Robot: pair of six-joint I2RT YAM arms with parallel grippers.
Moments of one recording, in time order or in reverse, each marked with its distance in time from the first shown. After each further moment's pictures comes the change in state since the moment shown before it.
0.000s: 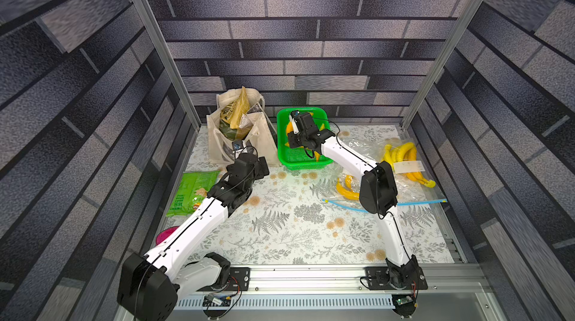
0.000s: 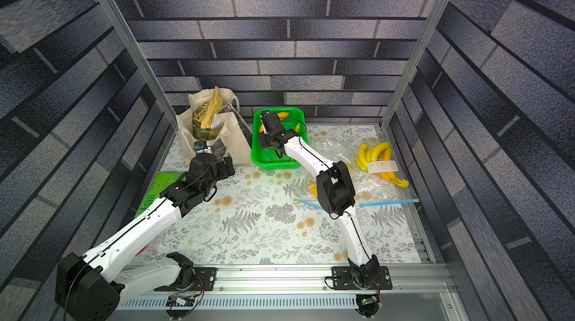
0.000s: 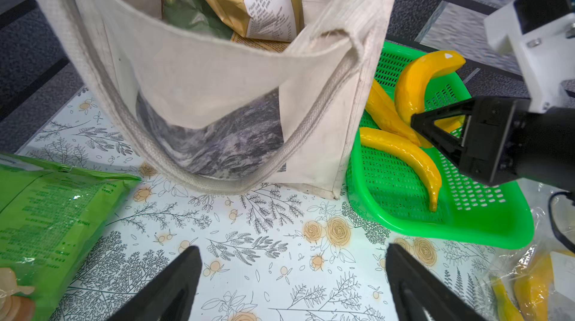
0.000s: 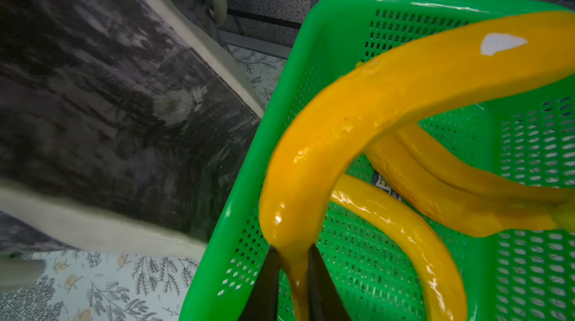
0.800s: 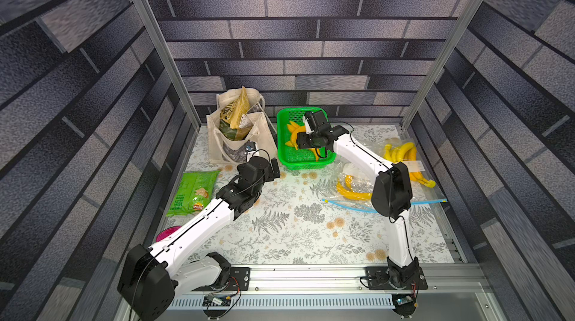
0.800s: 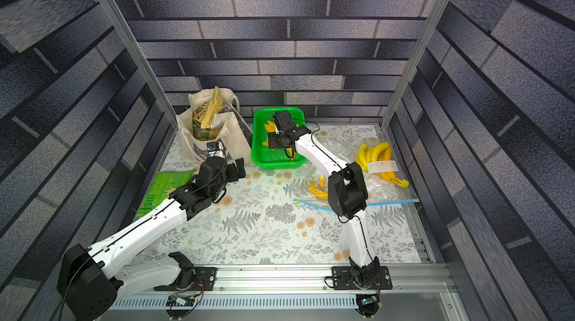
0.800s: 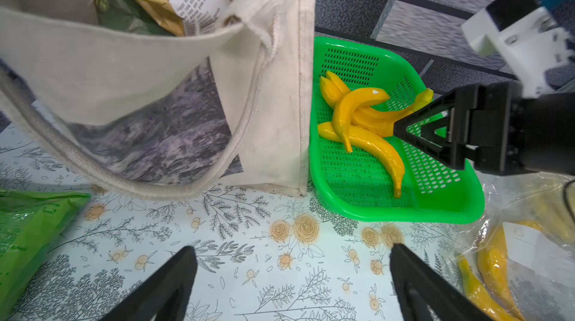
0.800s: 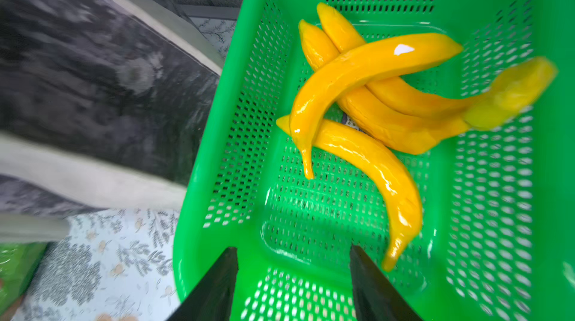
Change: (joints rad) left arm -0.152 0.060 0.034 0.079 -0.054 0.019; right arm -0.042 -0.343 -0.307 -0.074 -0.050 0.124
